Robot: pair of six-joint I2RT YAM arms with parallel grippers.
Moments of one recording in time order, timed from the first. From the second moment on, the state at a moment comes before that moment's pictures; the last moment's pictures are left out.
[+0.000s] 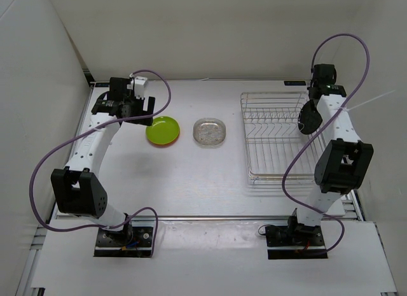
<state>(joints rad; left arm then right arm) -0.12 1.51 1.42 -0.72 0.06 0.11 -0.09 1.77 1.61 -0.70 0.42 -0.27</state>
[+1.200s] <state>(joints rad) -0.25 1.54 1.51 -0.75 0.42 0.13 0.07 1.47 1.81 -1.02 -0.22 -0.24</state>
